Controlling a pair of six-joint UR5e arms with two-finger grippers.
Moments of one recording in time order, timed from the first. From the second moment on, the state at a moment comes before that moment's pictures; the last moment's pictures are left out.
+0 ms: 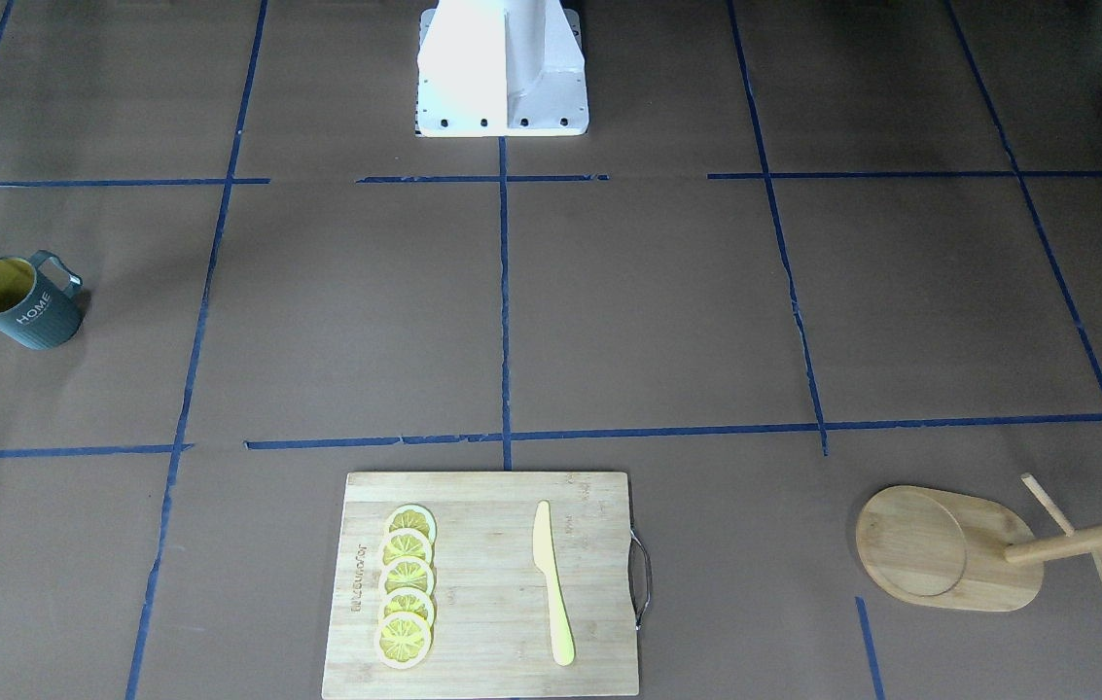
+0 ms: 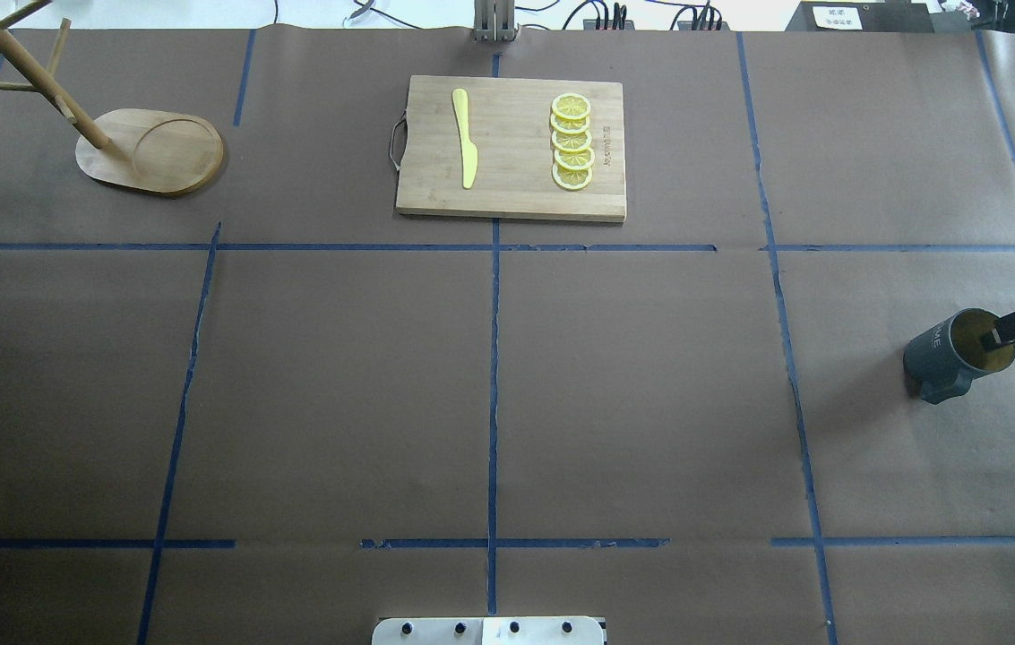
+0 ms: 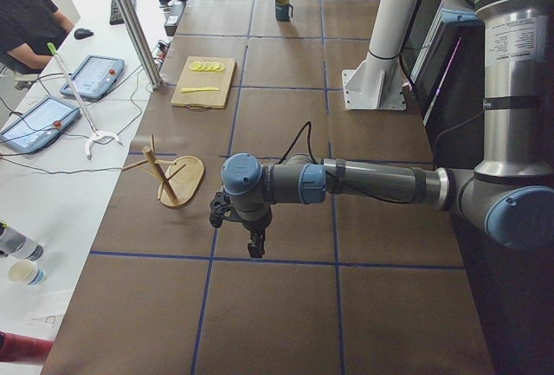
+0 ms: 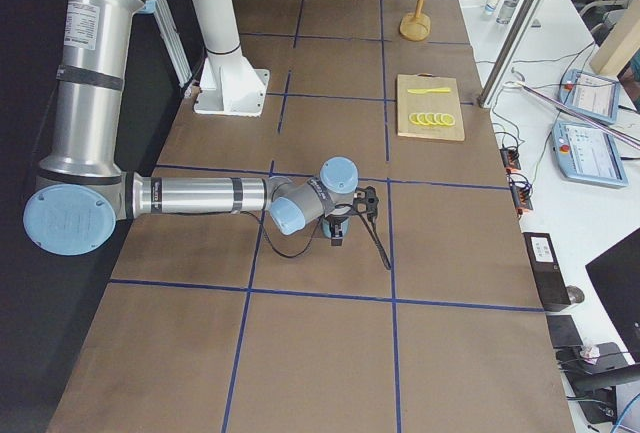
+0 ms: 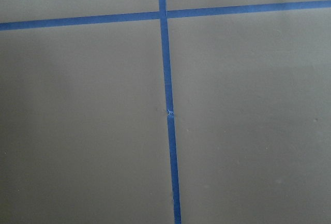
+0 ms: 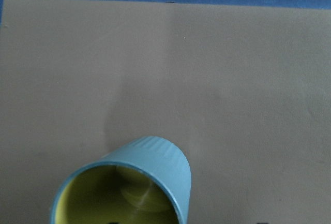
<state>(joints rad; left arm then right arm) -1.51 -1.47 -1.75 -1.45 -2.38 0.06 1.13 -1.74 1.69 -1.03 2.38 0.56</state>
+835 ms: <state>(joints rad) -1.50 -1.47 -1.76 -1.45 -2.38 0.05 1.08 -1.69 1.68 -1.03 2.38 0.55</state>
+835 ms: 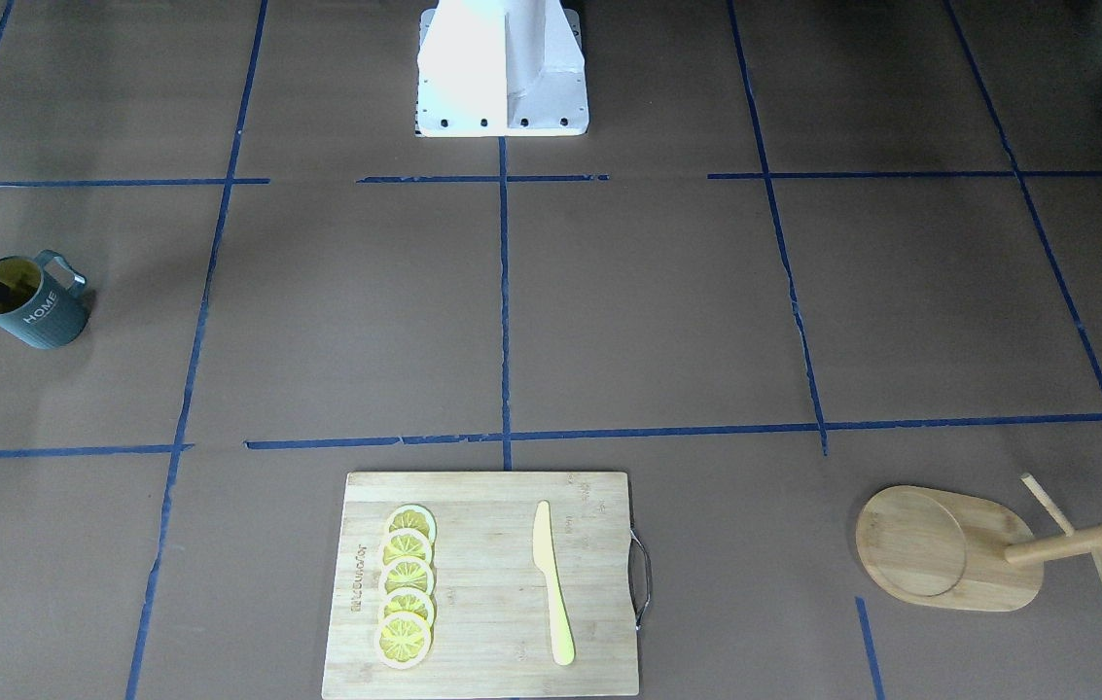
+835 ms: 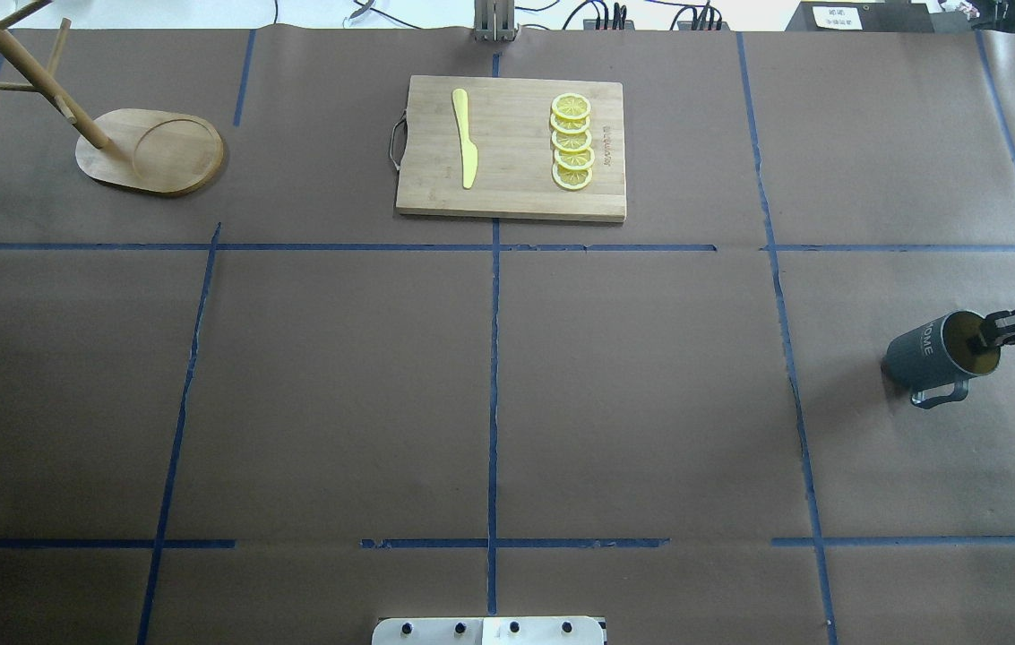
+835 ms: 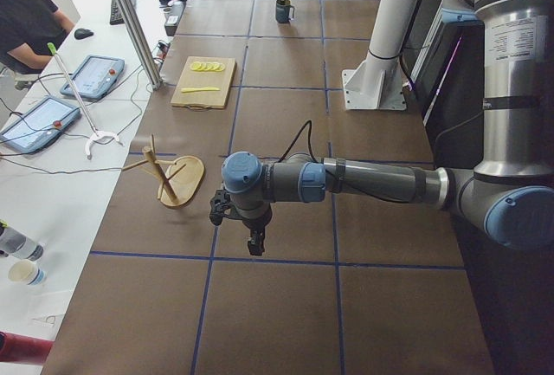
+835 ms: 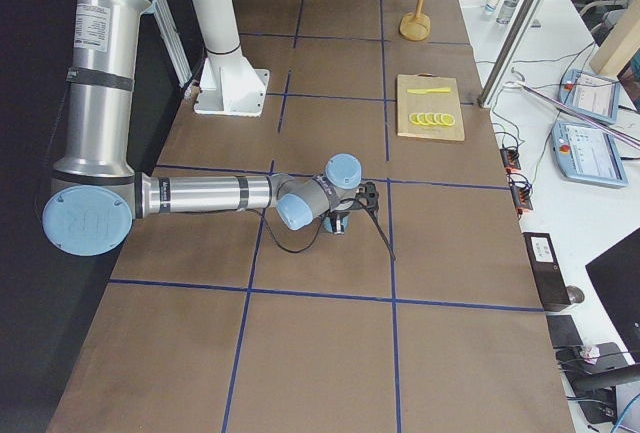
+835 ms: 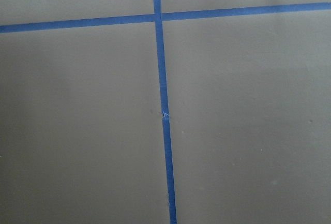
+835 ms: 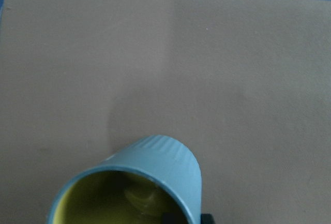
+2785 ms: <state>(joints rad) -1.43 -1.47 -1.79 -1.46 -2.39 0.05 0.53 -0.83 1.60 -1.52 1.94 1.53</state>
